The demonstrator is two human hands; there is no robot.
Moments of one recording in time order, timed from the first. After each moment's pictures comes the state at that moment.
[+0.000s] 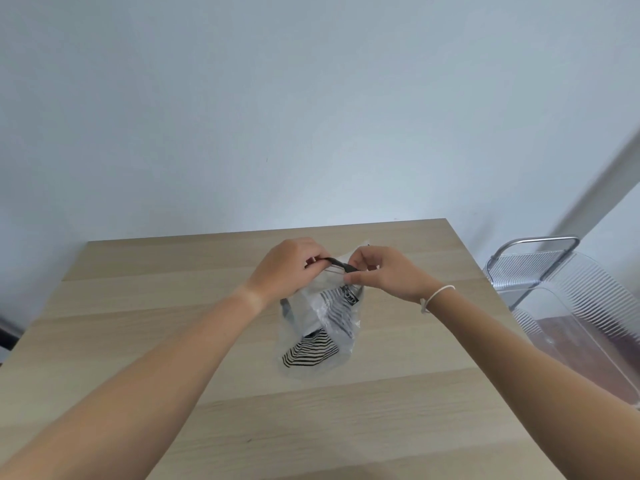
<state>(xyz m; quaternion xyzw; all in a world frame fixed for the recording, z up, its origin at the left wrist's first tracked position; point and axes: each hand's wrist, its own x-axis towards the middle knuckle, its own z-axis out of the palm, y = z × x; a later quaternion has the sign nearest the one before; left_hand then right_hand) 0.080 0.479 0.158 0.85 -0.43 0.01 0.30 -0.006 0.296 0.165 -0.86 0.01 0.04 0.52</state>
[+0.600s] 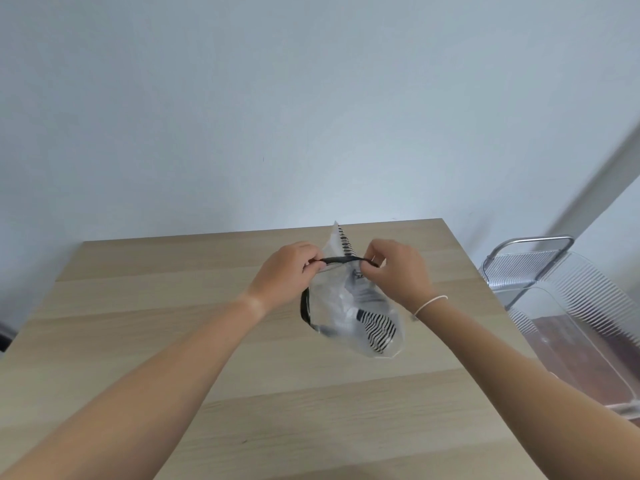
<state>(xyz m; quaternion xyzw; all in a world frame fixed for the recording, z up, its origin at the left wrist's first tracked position) 0.076 0.475 0.148 0.87 -0.38 -0.01 0.32 -0.010 0.294 0.155 -0.95 0.11 -0.17 0.26</state>
